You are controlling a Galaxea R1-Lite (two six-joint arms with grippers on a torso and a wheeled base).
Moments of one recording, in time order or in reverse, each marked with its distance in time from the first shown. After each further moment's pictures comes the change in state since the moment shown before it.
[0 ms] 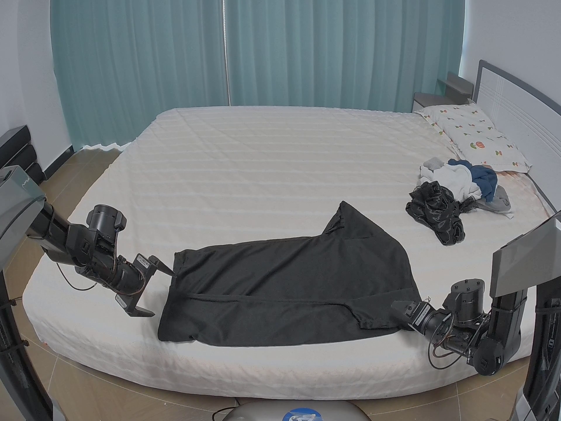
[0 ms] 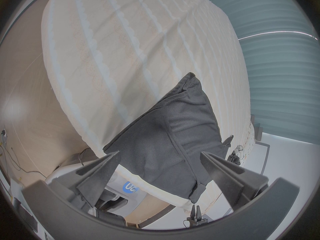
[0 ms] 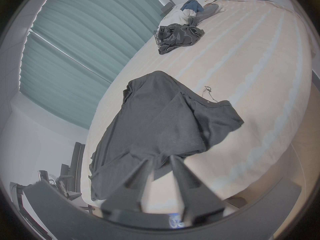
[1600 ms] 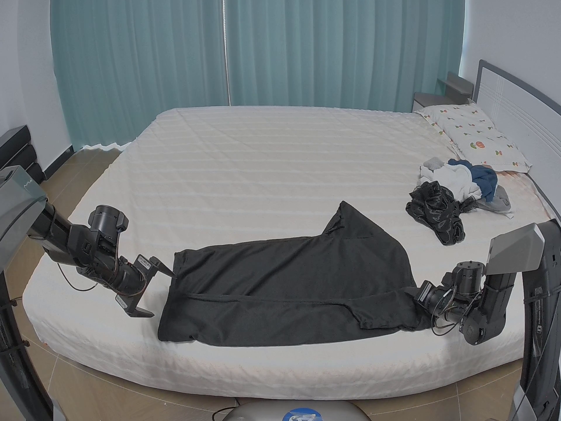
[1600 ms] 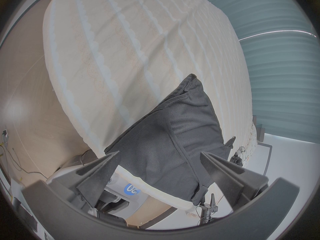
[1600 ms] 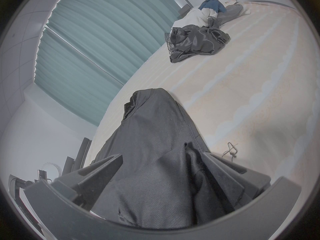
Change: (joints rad) left arm -0.011 0.003 0.000 0.000 0.031 -0.001; right arm -0.252 0.223 -0.371 0.066 0.286 -0.214
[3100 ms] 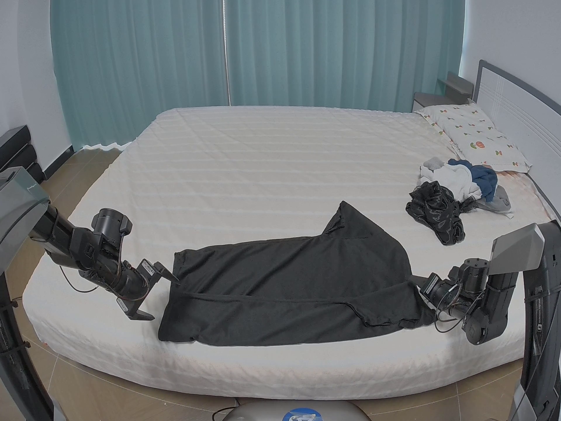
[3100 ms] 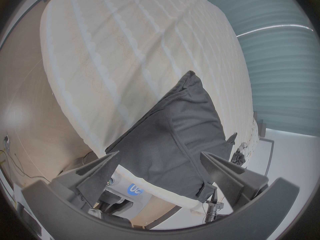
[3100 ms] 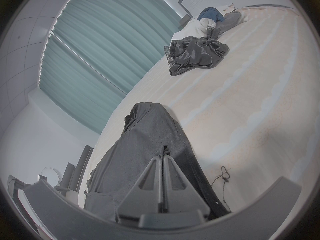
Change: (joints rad) left arm -0.017 -0.001 0.019 0.000 0.016 0.080; right arm -0.034 0.015 0.001 -0.119 0.000 0.036
